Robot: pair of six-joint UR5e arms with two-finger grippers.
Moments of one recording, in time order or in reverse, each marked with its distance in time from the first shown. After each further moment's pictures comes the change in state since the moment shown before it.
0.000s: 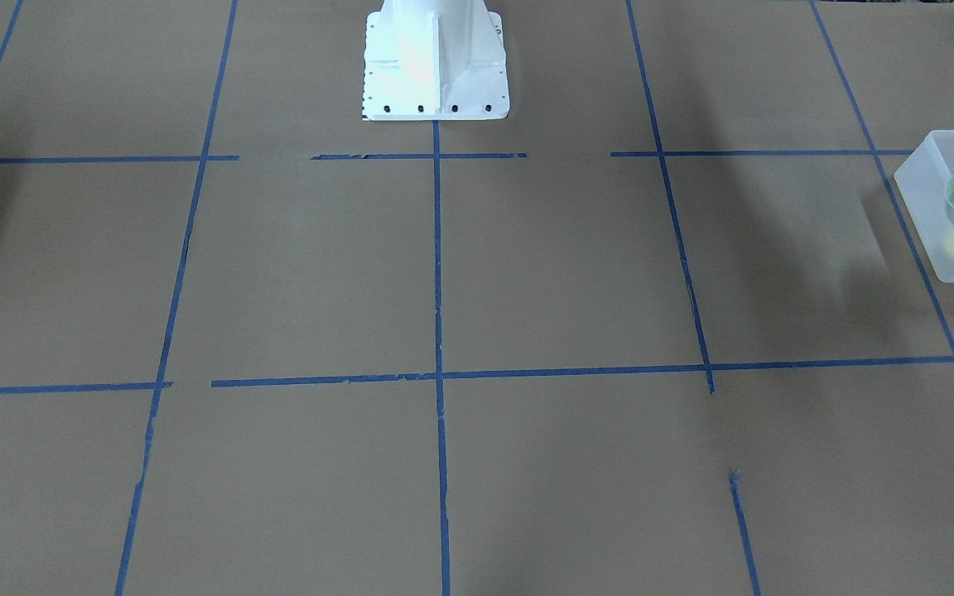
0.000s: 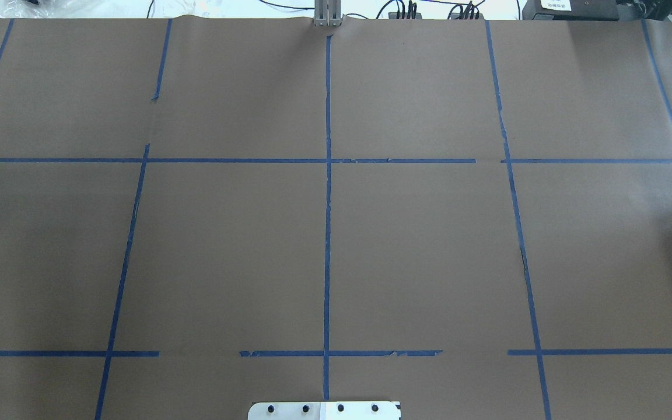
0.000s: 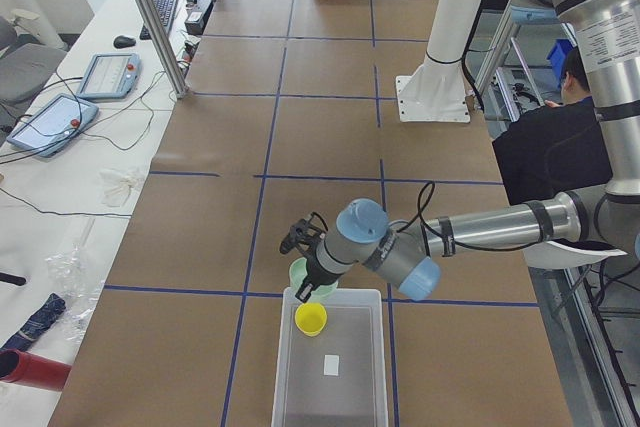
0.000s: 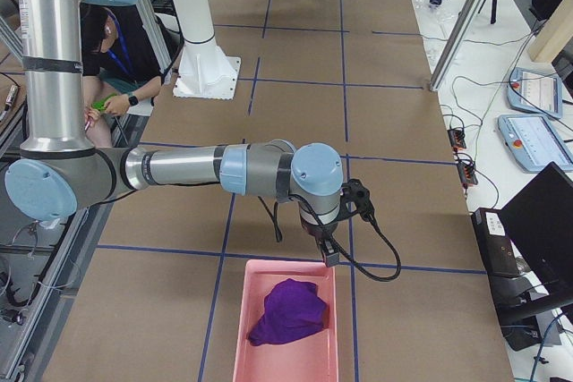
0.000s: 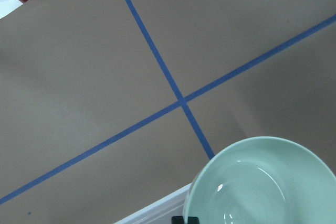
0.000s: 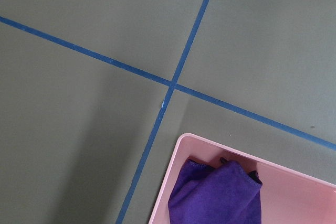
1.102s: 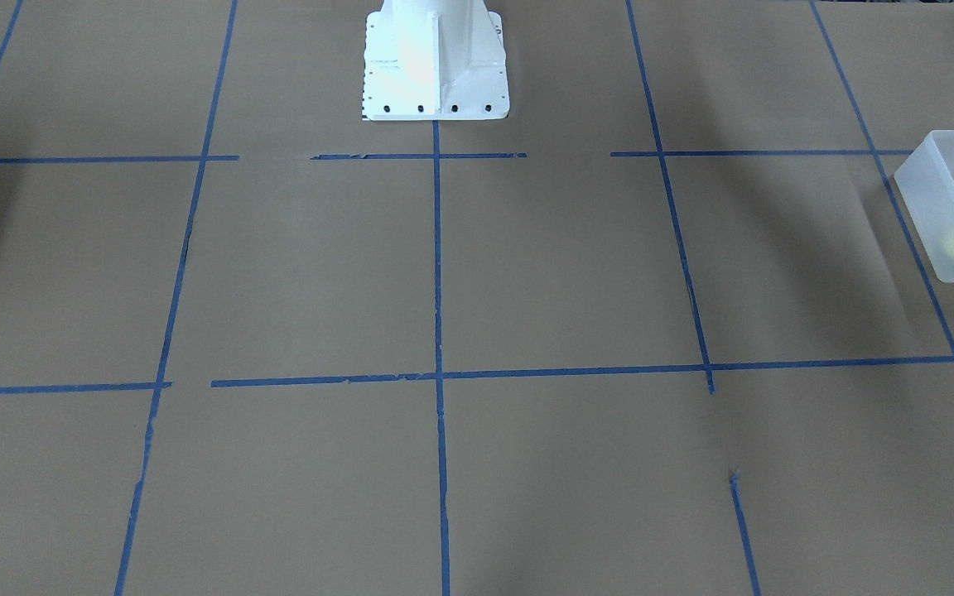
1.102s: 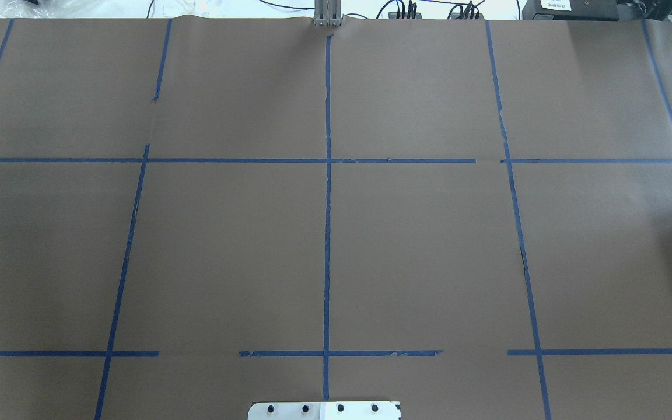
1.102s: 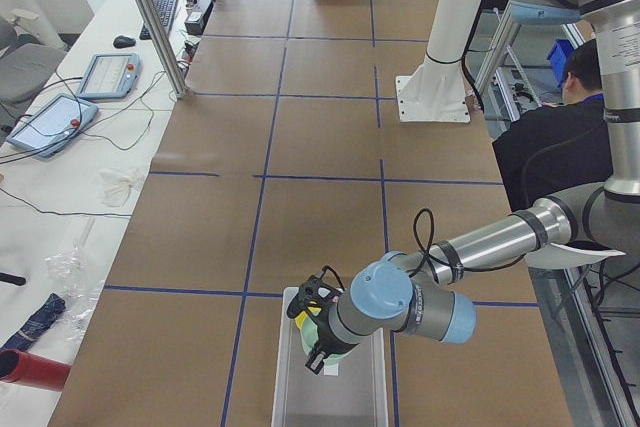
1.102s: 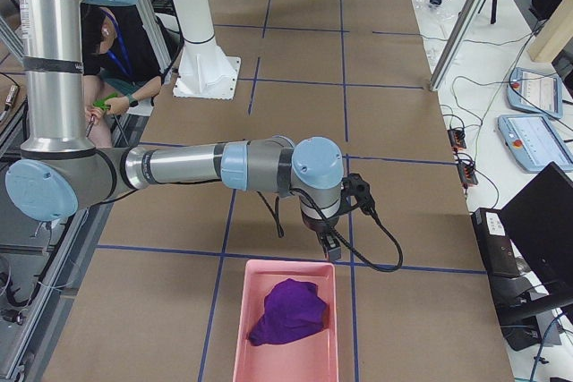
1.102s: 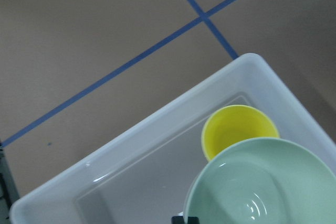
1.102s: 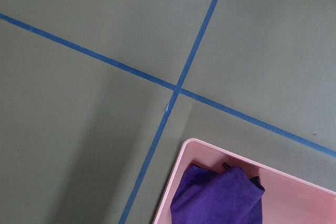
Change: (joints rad) left arm -0.333 -0.081 0.090 0.305 -0.072 0.448; right arm -0.010 -0.001 0.018 0.004 -0.001 -0.004
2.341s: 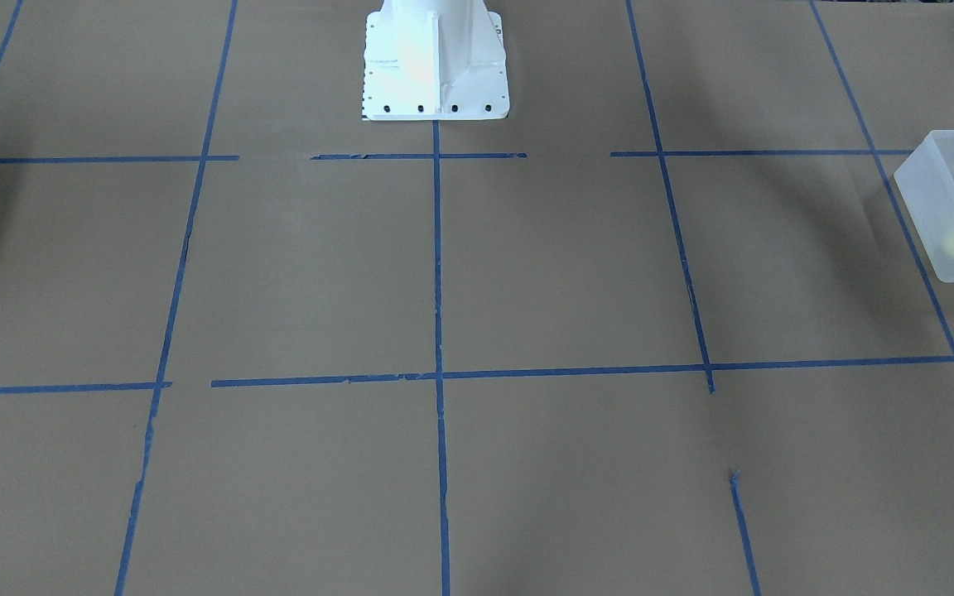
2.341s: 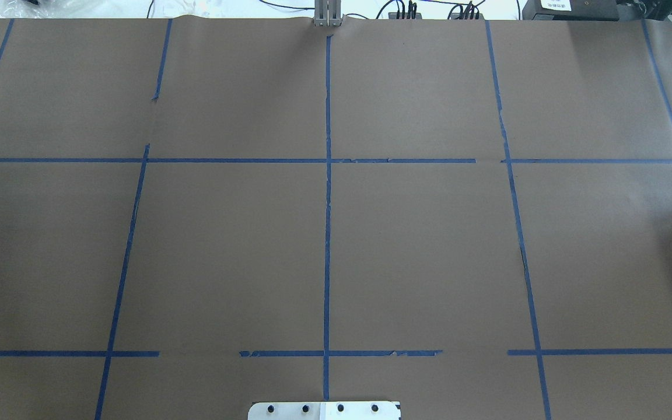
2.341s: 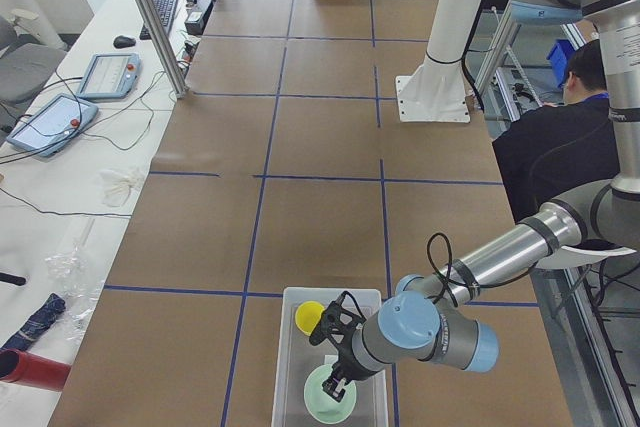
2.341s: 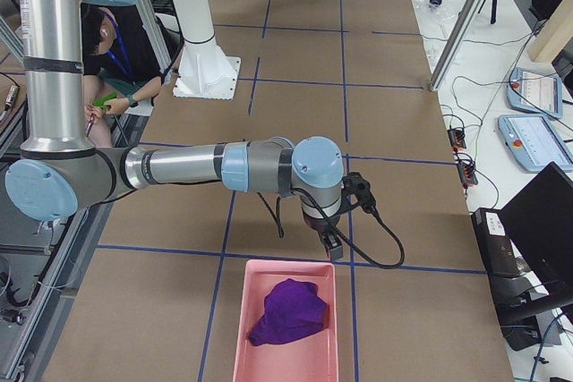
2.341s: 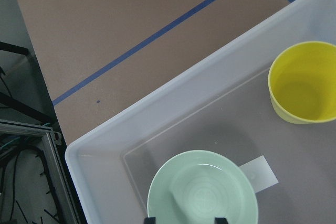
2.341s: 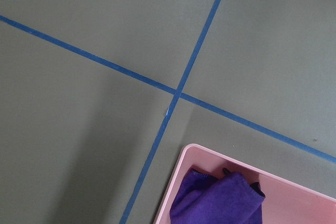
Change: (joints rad) left arm 0.001 0.029 0.105 -0.193 0.007 -0.045; right arm -0.013 -0.003 -0.004 0.033 -0.001 0.026
